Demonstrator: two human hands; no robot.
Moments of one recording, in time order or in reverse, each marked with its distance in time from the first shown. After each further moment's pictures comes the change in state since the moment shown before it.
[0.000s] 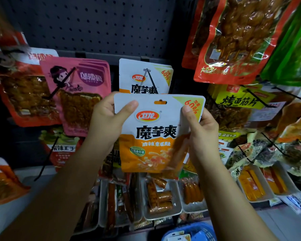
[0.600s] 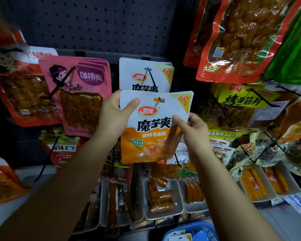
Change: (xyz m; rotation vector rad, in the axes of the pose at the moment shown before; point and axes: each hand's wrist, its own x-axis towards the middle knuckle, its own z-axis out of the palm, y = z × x) left_hand 0.028 -0.032 -0.002 0.169 0.038 -0.040; right_hand 0.021 0.034 -0.009 -0.271 0.047 0.207
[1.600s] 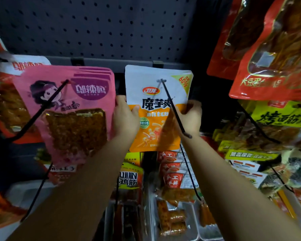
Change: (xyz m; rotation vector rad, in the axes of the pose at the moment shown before) left_hand 0.094 -0.072 0.016 0.696 0.296 -0.157; right_hand 0.129 0.027 0.079 -0.456 0.213 -0.017
